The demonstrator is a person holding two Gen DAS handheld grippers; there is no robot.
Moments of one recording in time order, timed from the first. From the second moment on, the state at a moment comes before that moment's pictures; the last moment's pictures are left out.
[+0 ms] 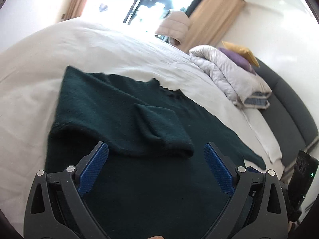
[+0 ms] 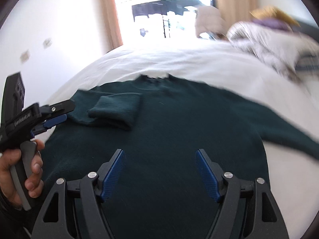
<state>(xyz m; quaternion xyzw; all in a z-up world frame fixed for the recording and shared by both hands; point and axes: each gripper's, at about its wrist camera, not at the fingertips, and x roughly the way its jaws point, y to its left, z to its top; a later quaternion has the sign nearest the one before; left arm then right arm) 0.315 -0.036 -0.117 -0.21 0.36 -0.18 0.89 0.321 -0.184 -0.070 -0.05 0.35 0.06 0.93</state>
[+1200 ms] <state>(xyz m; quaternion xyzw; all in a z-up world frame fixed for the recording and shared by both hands) 0.314 0.035 -0.160 -0.28 0.32 -0.17 0.89 0.426 -0.242 -0.086 0.11 0.34 0.01 0.93</state>
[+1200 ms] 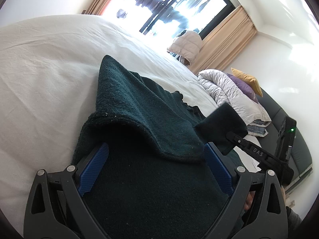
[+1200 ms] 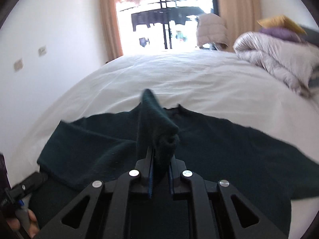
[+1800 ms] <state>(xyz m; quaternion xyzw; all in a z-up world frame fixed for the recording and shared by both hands) 0.315 0.035 -0.152 -0.26 0.33 -0.15 0.90 0.433 -0.331 -0.139 0.35 0.35 0.04 0.87</state>
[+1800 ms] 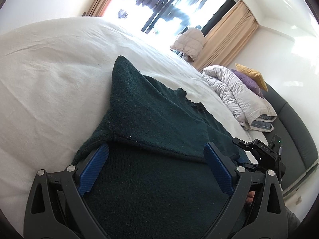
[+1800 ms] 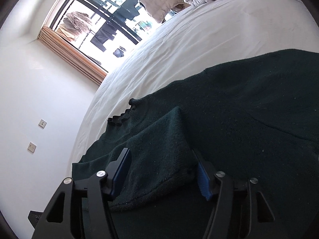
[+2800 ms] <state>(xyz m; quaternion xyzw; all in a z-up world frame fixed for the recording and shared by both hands) 0.380 0.050 -0.139 -0.09 0.40 0.01 0.91 0.434 -0.300 -0.127 0.32 0.36 0.11 0.87</state>
